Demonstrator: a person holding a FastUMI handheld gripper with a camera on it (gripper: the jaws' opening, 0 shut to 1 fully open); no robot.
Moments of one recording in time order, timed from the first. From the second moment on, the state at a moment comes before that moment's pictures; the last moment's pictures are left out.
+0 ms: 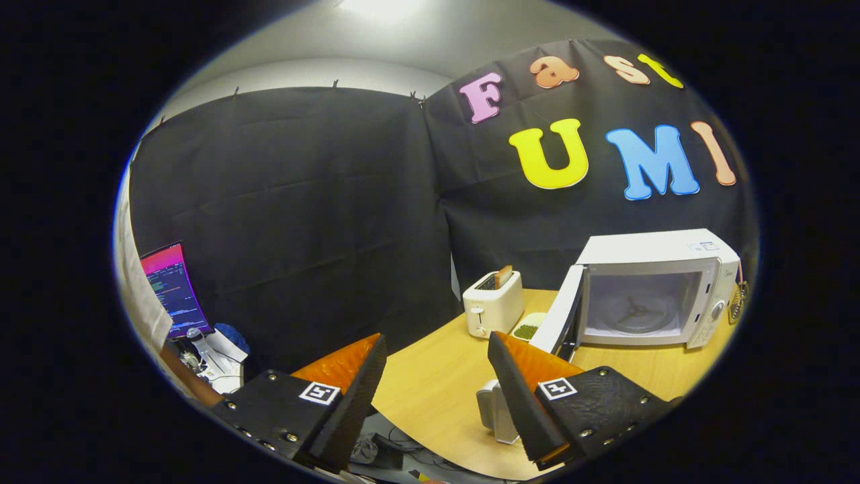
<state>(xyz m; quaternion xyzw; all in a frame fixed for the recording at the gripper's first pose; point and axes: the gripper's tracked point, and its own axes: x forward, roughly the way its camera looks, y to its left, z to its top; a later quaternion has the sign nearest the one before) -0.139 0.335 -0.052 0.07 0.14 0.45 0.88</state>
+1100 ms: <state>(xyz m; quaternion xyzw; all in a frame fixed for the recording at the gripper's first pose) -0.067 0.083 -0.103 0.10 0.26 0.33 0.90</state>
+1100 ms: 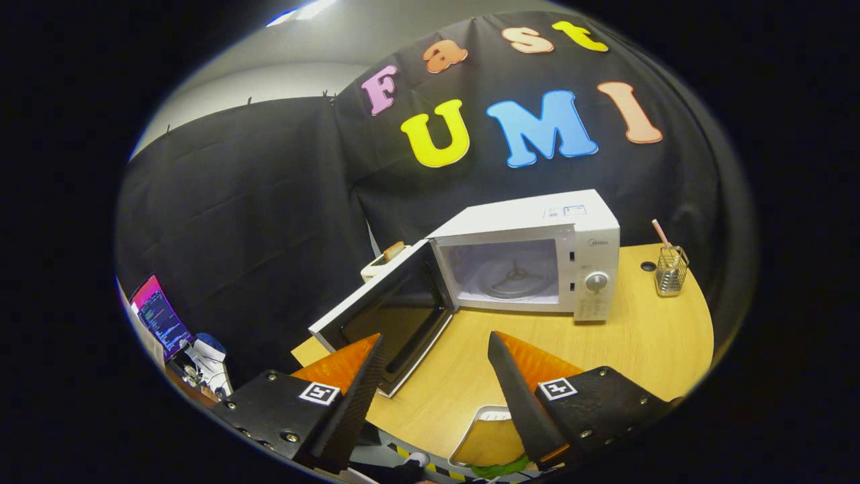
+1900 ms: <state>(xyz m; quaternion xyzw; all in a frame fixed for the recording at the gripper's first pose) -0.088 0.010 -0.238 0.13 0.42 0.29 0.85</state>
